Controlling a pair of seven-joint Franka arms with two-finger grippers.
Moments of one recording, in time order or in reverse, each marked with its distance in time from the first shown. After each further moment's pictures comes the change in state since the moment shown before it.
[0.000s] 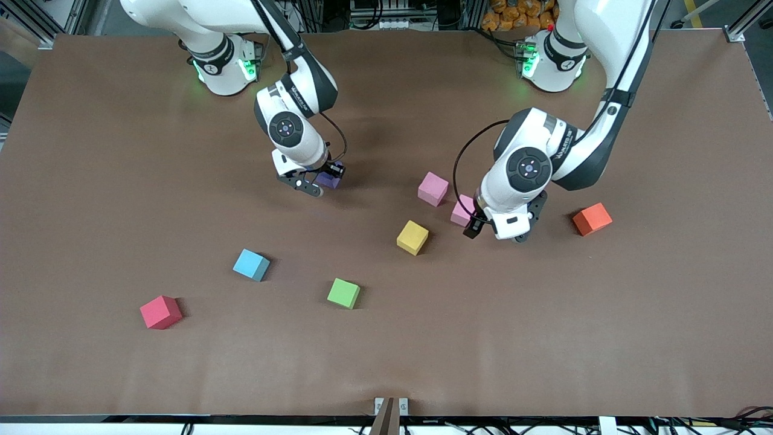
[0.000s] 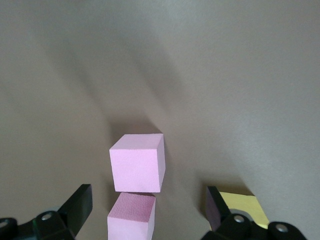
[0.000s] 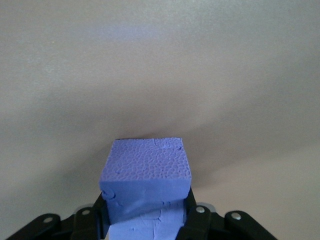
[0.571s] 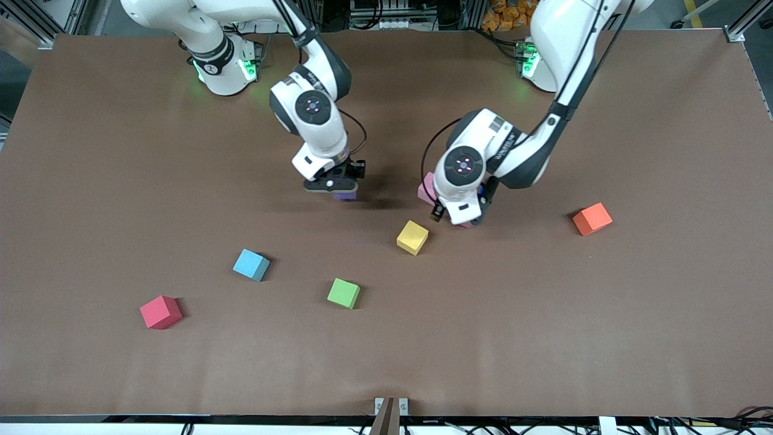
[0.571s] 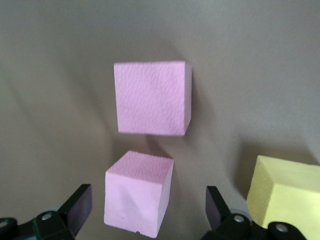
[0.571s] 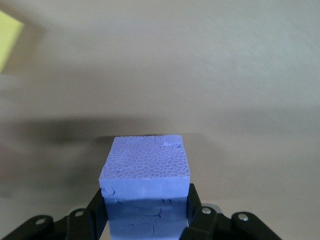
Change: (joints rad) left arm -0.144 0.102 -0.014 0.006 0.000 0.019 -0.205; right arm 0.063 0.028 0.005 0.171 -0.244 0.020 -0.138
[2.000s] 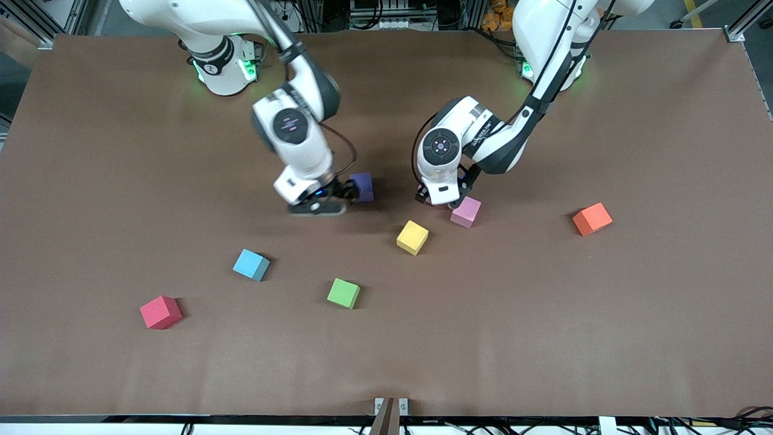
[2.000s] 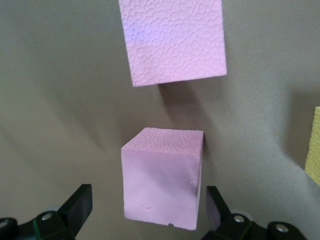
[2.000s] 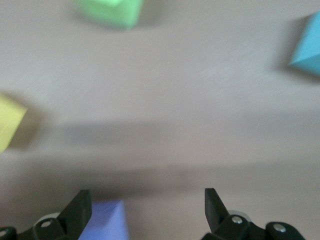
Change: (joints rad) left arm -0.056 -0.017 -0.014 -0.123 0.000 0.110 0.064; right arm -0.241 0.005 0.022 0.071 -0.011 -0.016 -0.133
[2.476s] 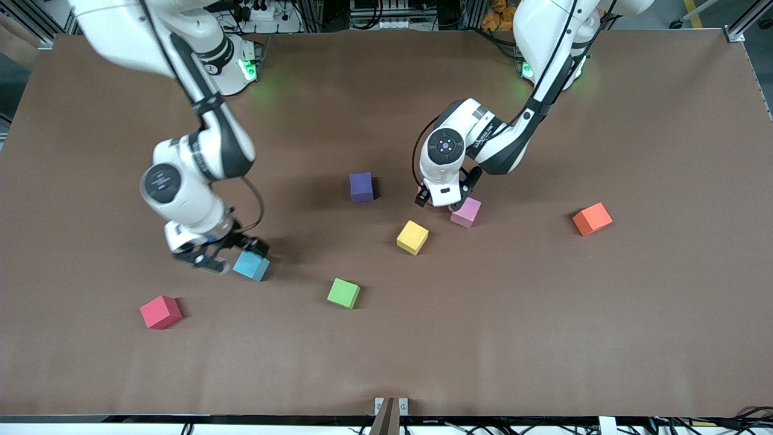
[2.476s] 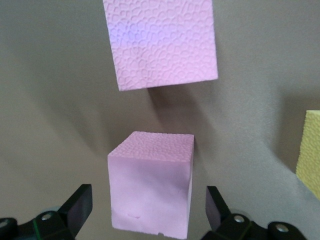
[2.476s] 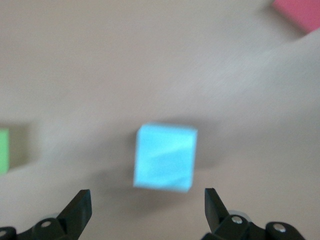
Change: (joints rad) left arm 0.003 0.004 0.002 -0.036 0.000 0.079 0.003; right arm -0.321 0.073 -0.011 0.100 -0.002 0.004 -0.067
